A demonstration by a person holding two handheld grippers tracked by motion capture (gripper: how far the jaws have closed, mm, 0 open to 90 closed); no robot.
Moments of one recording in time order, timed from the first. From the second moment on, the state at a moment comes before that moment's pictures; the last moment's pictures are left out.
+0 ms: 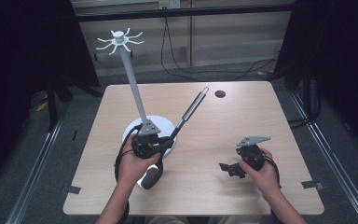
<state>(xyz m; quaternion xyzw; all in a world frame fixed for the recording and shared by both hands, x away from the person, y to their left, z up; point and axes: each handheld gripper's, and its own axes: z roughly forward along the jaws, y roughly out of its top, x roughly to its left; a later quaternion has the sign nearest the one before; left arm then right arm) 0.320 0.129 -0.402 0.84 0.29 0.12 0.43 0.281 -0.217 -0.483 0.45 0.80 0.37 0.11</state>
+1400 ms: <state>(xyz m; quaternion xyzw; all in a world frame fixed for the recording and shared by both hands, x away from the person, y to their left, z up) 0.301 0.192 -0.357 0.77 0.32 0.19 0.52 0.281 -0.206 -0.484 0.45 0.81 0.37 0.11</state>
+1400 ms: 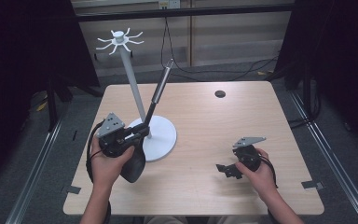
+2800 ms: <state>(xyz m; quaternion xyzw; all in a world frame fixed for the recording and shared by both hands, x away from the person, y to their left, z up) 0.268 0.229 -0.325 0.72 0.32 0.25 0.56 0.287 -0.188 -0.487 0.43 0.82 0.37 0.10</state>
